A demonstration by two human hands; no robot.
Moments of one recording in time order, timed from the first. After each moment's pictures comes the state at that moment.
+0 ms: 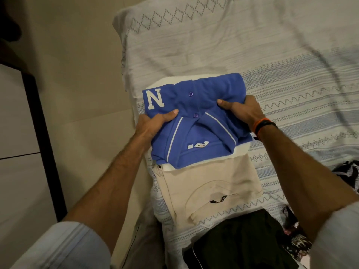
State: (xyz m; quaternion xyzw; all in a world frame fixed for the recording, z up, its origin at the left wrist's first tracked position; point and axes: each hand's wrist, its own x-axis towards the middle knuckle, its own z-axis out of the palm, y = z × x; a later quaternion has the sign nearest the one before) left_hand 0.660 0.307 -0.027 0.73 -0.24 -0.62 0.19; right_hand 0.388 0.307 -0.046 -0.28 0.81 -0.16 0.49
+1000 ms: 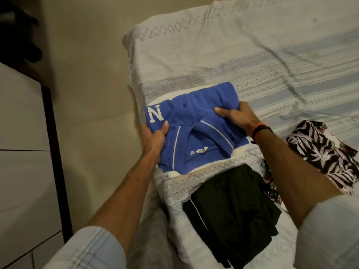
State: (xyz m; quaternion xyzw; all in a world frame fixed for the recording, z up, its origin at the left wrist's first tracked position) left_hand 0.659 0.488 0.065 0.71 -0.27 -0.55 0.35; right_hand 0.399 0.468 0.057 -0.32 0.76 -0.25 0.51
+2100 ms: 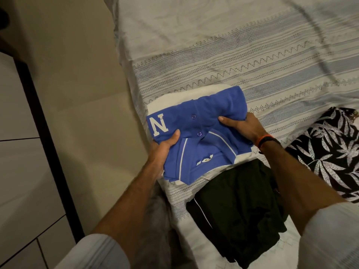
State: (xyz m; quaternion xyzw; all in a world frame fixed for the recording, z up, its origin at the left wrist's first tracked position) left_hand 0.663 0.510 -0.020 0.67 -0.14 -0.69 0.23; right_hand 0.394 0.498 -0.028 -0.29 0.78 -0.15 0.53
